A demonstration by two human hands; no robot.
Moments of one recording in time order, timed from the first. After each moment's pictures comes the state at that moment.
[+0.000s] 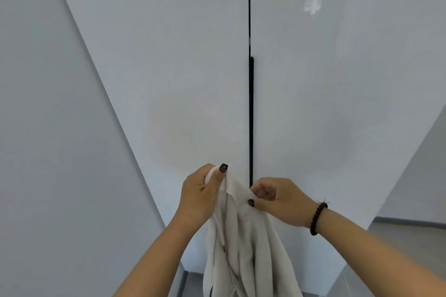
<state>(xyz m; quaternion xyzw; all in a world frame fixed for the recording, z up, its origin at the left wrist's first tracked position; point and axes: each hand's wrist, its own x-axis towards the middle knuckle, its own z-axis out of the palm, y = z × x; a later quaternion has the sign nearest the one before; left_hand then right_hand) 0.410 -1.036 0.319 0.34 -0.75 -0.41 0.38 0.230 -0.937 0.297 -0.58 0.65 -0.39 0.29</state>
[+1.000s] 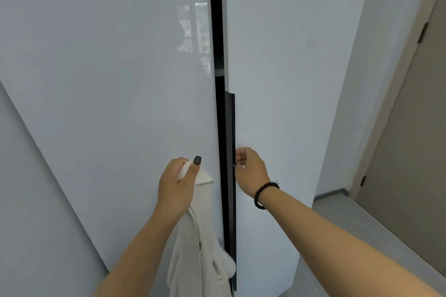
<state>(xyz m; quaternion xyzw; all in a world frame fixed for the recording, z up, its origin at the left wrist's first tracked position) 0.406 -1.135 0.347 0.20 -0.77 -0.49 0.36 0.277 -1.012 0.349 -0.27 0.81 -0.52 0.02</state>
